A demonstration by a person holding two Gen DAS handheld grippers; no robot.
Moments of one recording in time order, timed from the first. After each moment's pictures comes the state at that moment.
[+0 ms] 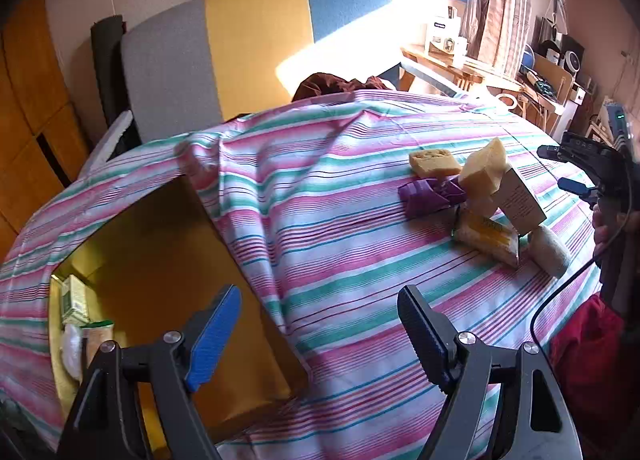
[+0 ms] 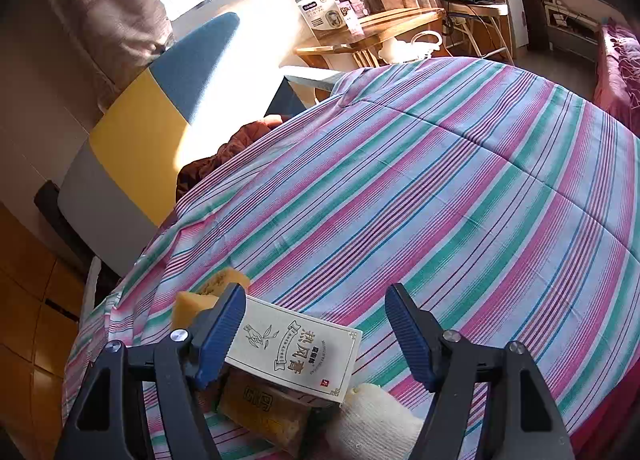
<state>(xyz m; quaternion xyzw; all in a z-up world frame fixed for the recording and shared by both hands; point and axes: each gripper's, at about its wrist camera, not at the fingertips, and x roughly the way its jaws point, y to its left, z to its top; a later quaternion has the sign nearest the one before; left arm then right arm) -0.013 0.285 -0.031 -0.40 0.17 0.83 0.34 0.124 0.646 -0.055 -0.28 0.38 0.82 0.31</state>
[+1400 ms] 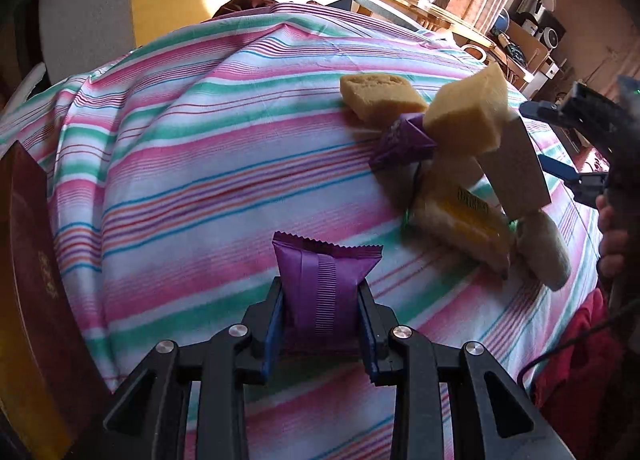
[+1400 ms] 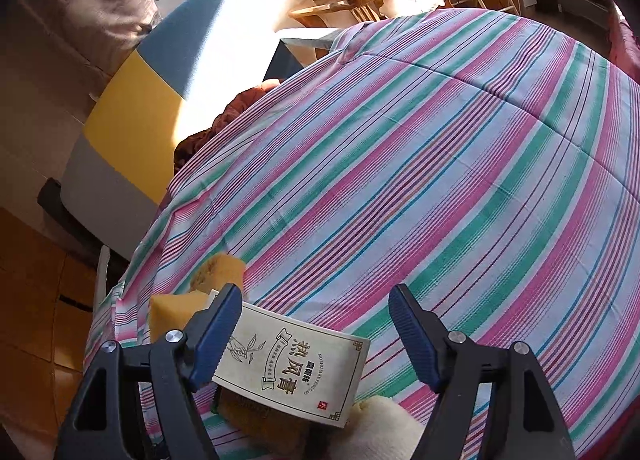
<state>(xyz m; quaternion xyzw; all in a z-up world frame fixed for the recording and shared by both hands) -0.024 0.377 -0.118 -0.50 0.16 0.74 0.41 0.102 0.671 -0.091 -0.33 0.43 0.80 0.26</state>
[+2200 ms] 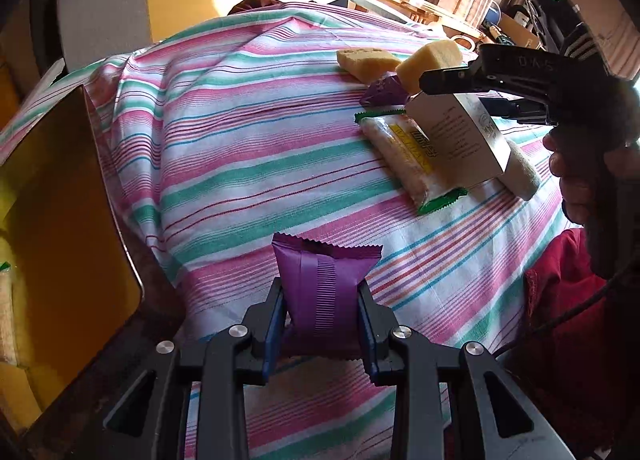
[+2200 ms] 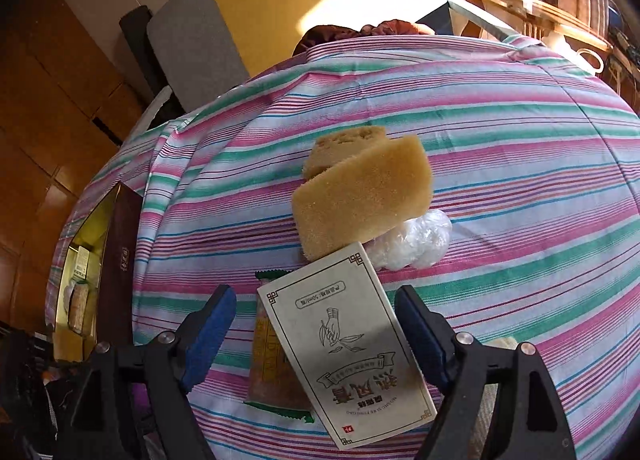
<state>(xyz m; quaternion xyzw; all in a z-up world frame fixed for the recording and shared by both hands) 0.030 0.300 -0.104 -0.49 0.17 0.75 0.41 0.048 0.555 -0.080 -0.46 0.23 0.85 0.09</state>
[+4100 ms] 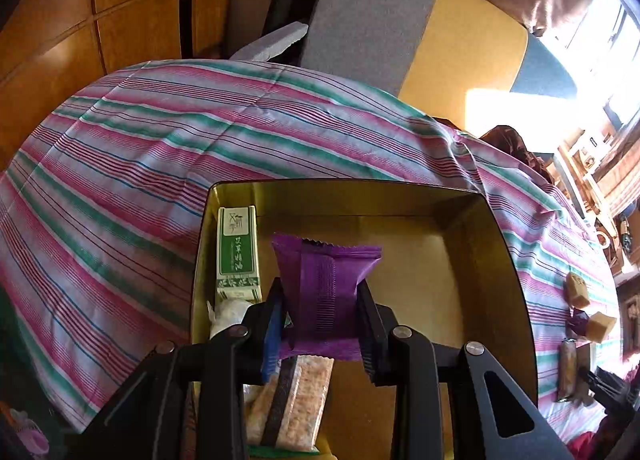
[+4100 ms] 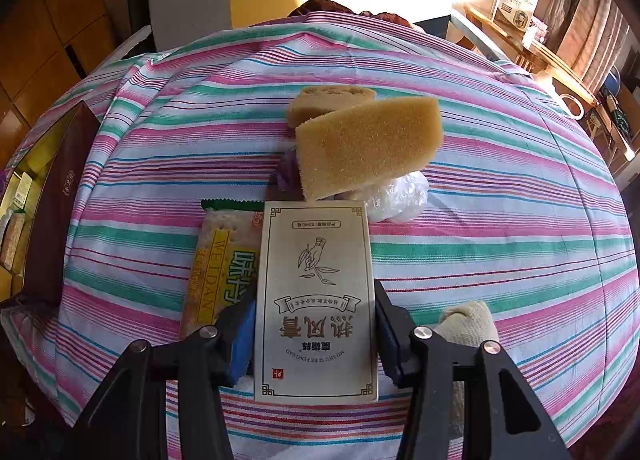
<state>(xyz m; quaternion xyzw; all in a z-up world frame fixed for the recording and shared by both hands) -0.197 0.062 -0.060 -0.49 -0.02 0.86 0.14 0.053 0.524 -0.100 -0.53 0.10 0.83 0.15</state>
